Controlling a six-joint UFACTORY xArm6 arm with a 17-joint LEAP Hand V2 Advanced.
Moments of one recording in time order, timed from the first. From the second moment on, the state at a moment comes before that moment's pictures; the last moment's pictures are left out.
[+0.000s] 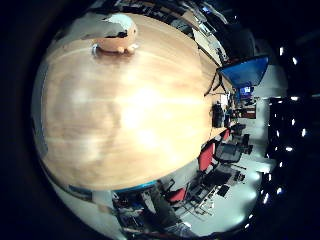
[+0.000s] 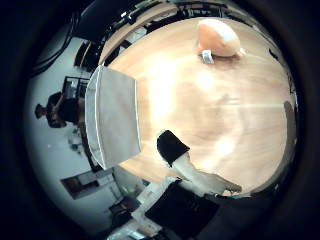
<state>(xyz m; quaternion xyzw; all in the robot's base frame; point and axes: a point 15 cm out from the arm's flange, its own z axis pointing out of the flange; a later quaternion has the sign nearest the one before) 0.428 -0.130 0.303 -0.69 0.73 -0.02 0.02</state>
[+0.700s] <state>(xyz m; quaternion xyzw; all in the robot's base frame) 0.551 -0.170 0.259 -0.69 0.73 0.00 0.01</state>
